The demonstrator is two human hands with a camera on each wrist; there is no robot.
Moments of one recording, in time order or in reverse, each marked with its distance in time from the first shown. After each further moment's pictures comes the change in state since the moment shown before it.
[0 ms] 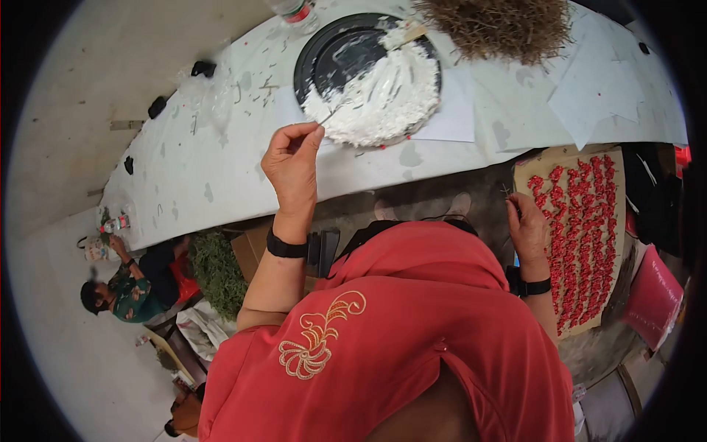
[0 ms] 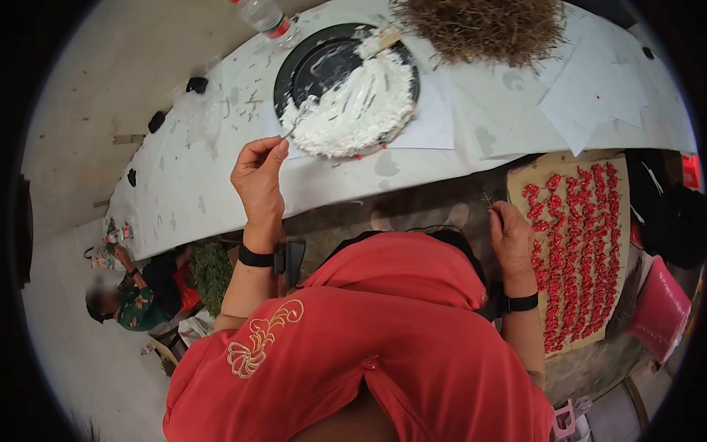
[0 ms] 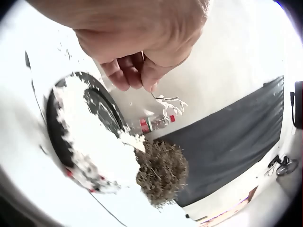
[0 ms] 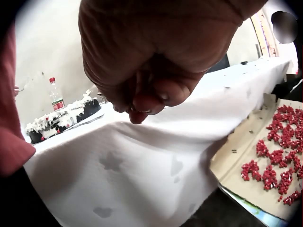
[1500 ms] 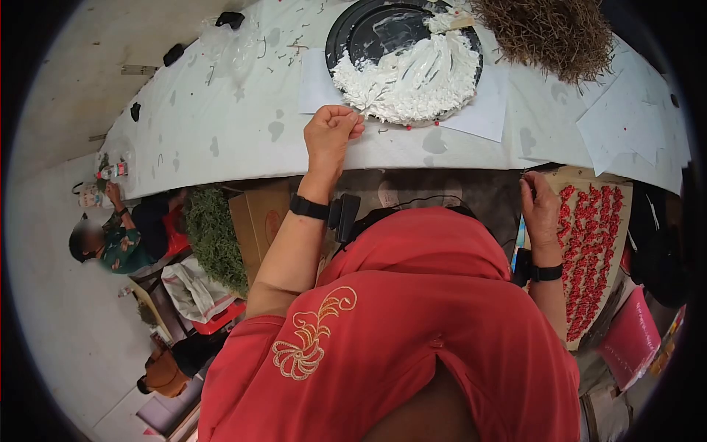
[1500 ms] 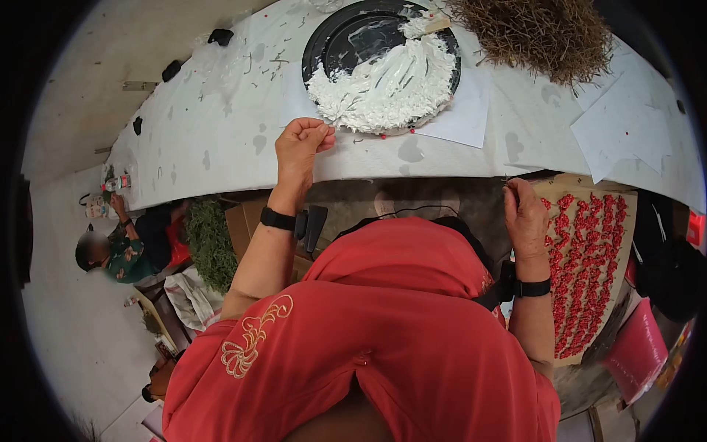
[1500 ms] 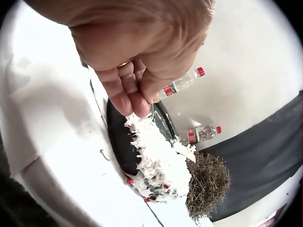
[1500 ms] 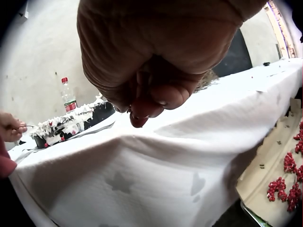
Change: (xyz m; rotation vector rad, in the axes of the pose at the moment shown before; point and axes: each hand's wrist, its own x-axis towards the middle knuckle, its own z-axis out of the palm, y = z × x) left_hand -0.007 -0.056 -0.012 -0.049 -0.020 -0.403; right_hand 0.054 0.000 0.011 -0.033 -0.036 -0.120
